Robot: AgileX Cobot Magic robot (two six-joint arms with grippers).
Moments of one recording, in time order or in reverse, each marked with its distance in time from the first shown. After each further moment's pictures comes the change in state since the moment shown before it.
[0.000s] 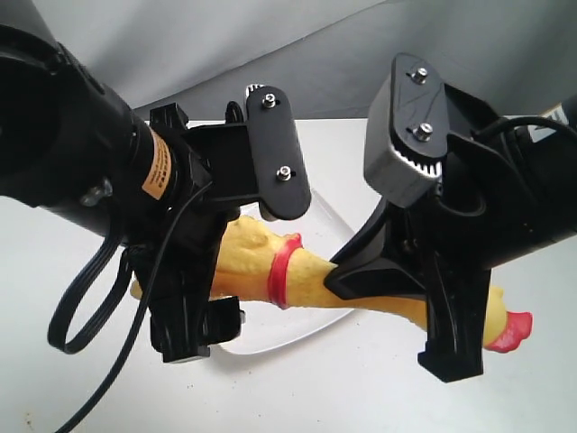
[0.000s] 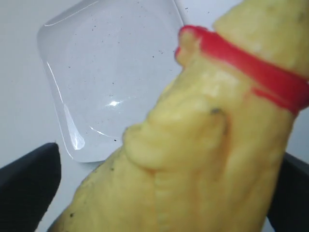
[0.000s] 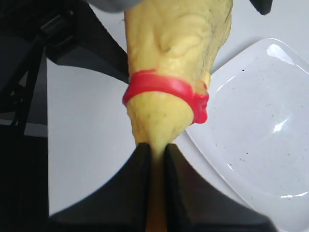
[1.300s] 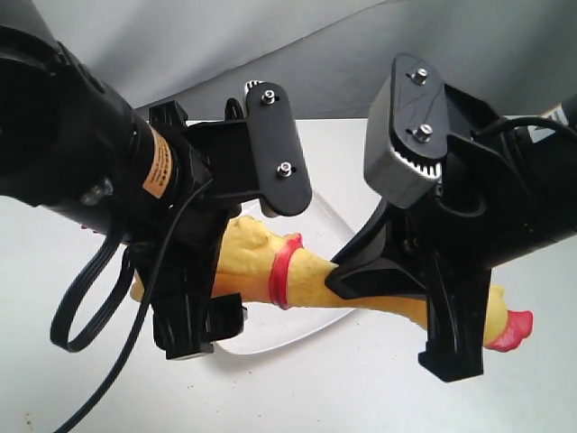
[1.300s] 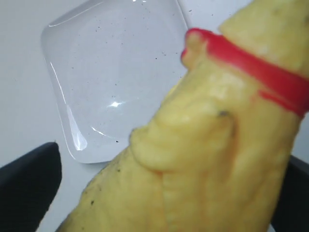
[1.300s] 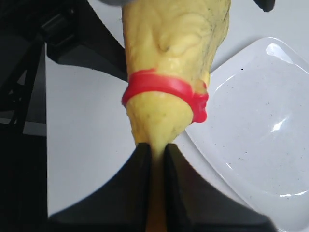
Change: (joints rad) left arm 0.000 0.000 0.000 0.007 -0.008 -0.011; right arm 0.000 0.000 0.000 -0.005 0.000 0.000
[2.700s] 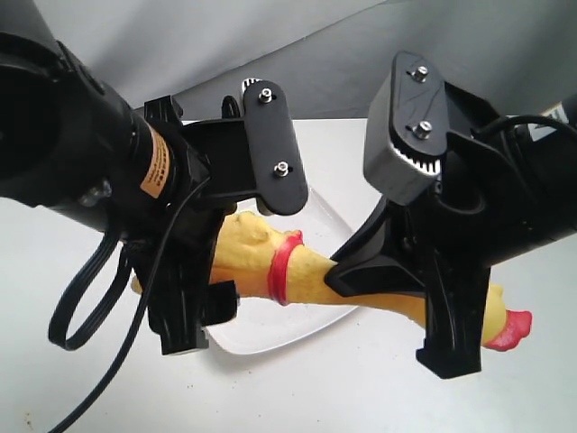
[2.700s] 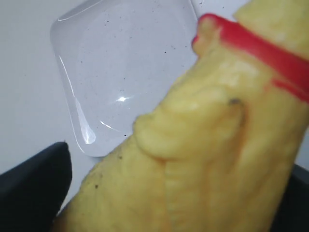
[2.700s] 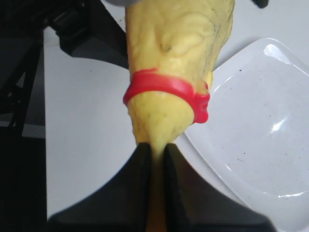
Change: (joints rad) left arm -0.002 0.000 0.000 0.044 0.009 -0.022; right arm 0.000 0.000 -0.002 -0.001 -0.002 0.005
